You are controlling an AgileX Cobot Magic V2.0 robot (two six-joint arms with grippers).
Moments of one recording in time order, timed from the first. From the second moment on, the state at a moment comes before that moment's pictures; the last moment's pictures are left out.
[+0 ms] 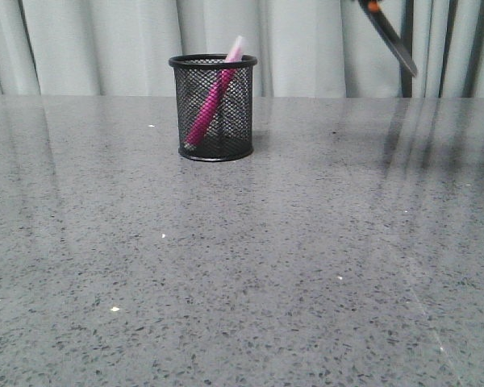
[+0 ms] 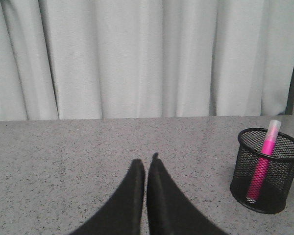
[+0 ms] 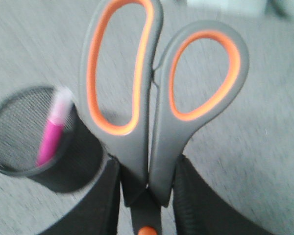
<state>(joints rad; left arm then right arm) -0.28 0.59 -0.42 -0.64 -0.08 0.58 0.39 1.43 -1.30 -0.06 0.56 0.21</state>
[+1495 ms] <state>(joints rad) -0.28 0.59 -0.42 -0.64 -0.08 0.58 0.50 1.70 -1.01 -0.02 -0.77 0.21</state>
